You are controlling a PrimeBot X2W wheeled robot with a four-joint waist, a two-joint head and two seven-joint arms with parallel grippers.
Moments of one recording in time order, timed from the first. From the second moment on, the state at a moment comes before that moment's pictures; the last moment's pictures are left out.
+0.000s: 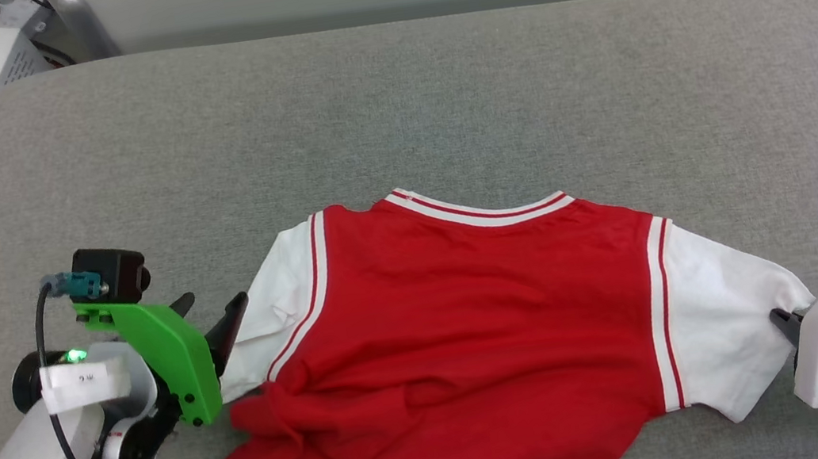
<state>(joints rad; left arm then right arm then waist) -0.42 0.61 -0.53 0.21 -0.86 0.01 0.33 -0.07 -0.13 -0.17 -0.03 0.32 0.13 0.78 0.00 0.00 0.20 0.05</state>
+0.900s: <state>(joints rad) -0.67 0.53 -0.68 0.58 -0.93 -0.13 0.47 -0.11 -0.12 -0.15 -0.02 0.32 0.13 0.69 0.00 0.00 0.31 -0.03</state>
